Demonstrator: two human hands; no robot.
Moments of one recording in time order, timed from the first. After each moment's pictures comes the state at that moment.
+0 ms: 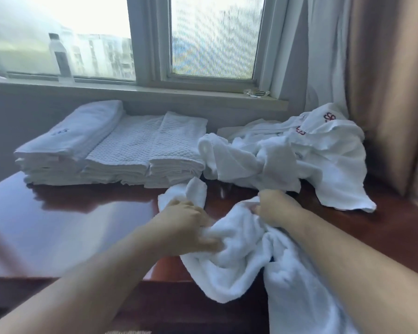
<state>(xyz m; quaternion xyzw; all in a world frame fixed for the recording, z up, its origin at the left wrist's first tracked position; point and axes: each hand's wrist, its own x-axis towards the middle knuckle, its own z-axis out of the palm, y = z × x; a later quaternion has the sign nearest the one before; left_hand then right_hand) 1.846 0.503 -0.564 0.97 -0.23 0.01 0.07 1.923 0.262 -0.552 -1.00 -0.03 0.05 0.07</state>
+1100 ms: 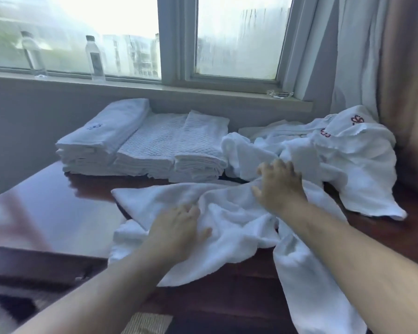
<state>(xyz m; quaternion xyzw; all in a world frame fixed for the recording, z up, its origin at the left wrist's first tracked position) 1.814 0.537 -0.596 1.00 -0.02 0.07 0.05 1.911 0.312 -0.532 -0.98 -0.11 -0.18 0.03</state>
